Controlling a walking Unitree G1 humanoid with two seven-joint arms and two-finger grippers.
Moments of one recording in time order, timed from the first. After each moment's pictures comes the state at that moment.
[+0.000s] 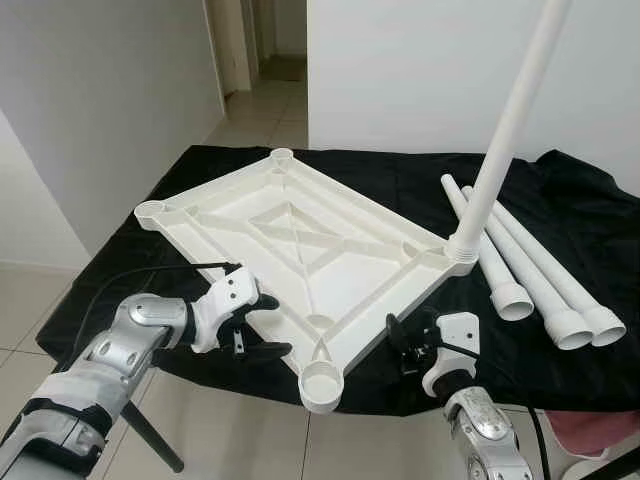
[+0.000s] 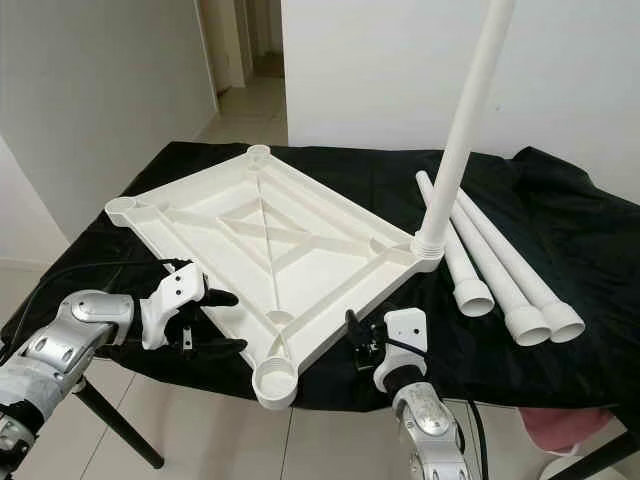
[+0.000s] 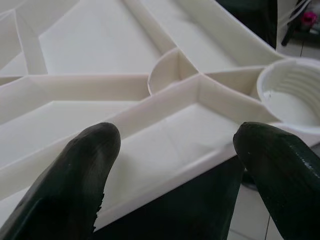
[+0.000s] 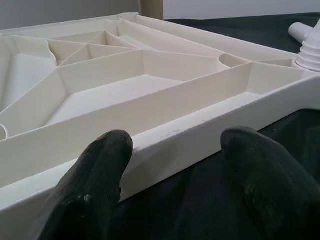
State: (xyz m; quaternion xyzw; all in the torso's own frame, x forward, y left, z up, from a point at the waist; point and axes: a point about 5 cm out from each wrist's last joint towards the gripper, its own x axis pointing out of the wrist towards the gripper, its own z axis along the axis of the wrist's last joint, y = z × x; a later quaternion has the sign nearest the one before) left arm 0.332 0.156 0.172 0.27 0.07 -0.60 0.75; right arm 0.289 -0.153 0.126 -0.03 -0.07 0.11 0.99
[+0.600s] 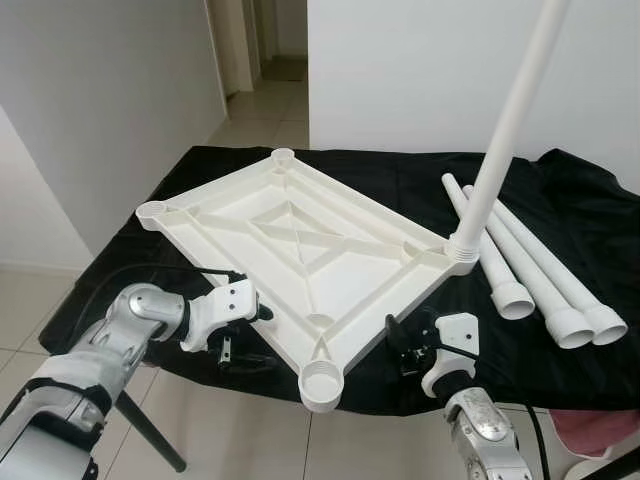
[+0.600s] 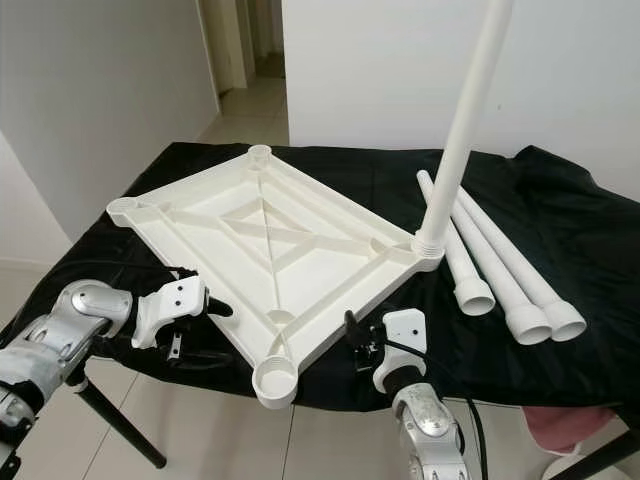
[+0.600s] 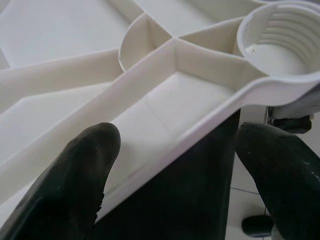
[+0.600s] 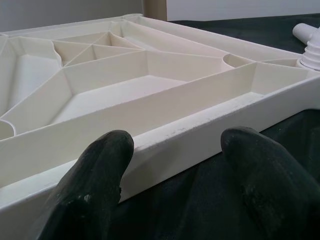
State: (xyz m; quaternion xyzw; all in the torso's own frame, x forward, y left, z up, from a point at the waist) left arm 0.342 0.153 0.170 0.33 0.09 -0.64 0.69; right arm 0.288 -0.151 0.126 -0.03 -0.08 0.12 0.99
